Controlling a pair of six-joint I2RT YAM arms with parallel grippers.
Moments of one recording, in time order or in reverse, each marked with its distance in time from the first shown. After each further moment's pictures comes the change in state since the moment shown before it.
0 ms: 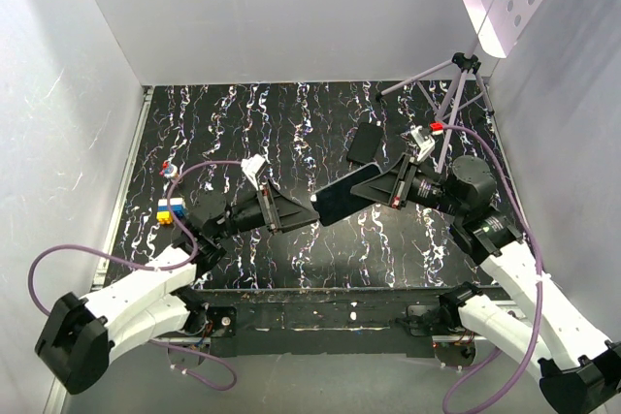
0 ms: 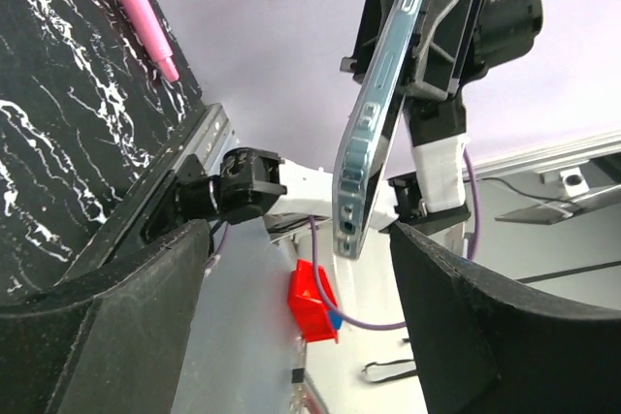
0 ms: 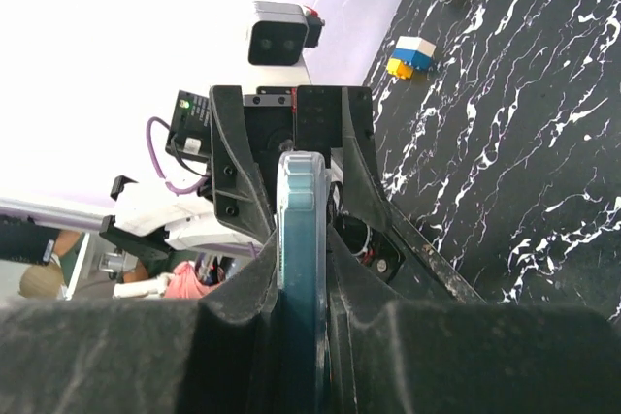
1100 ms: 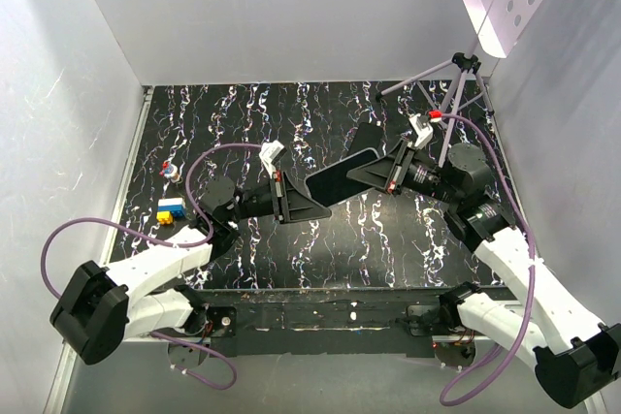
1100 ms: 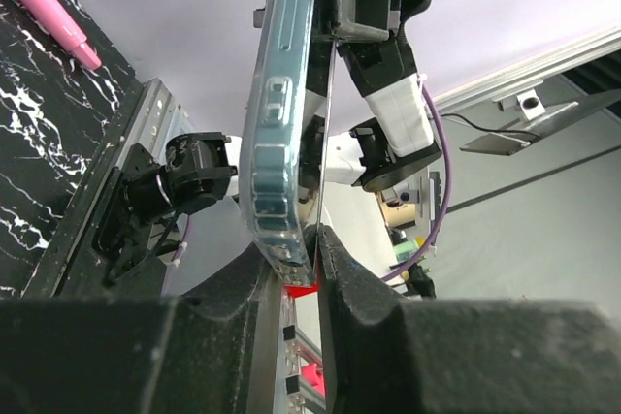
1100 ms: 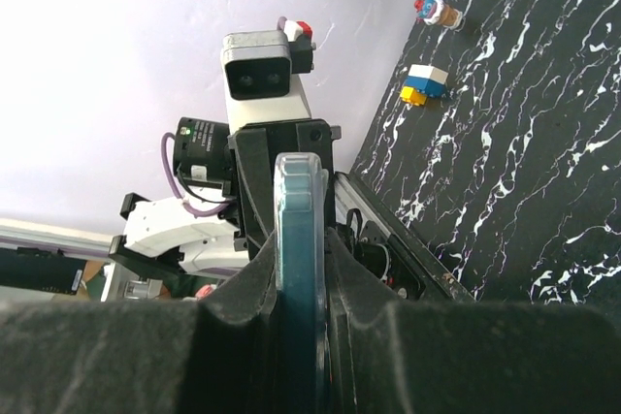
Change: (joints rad) left arm -0.016 0.242 0.111 0.294 0.182 -0.076; right arm -0.007 0.100 0.034 0.096 0.042 0.086
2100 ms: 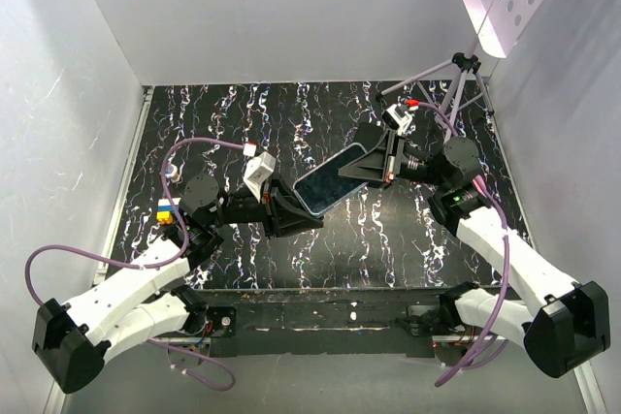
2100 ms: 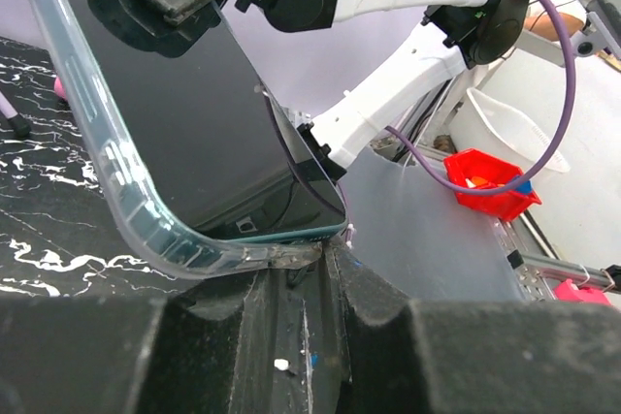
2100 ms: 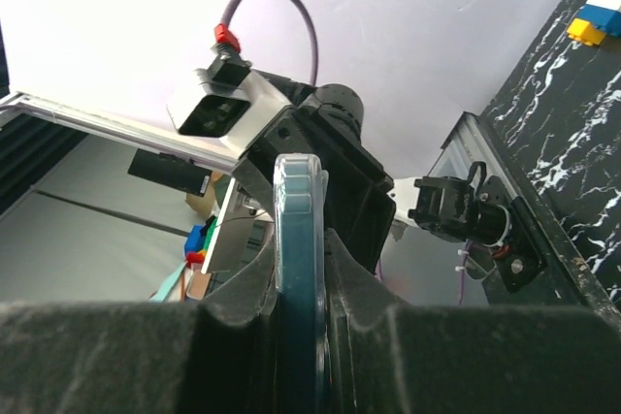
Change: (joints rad) left arm -0.031 -0.212 0.139 -0.406 0.049 0.807; right arm -0.019 0.185 -0.024 0.492 -0.334 0.347
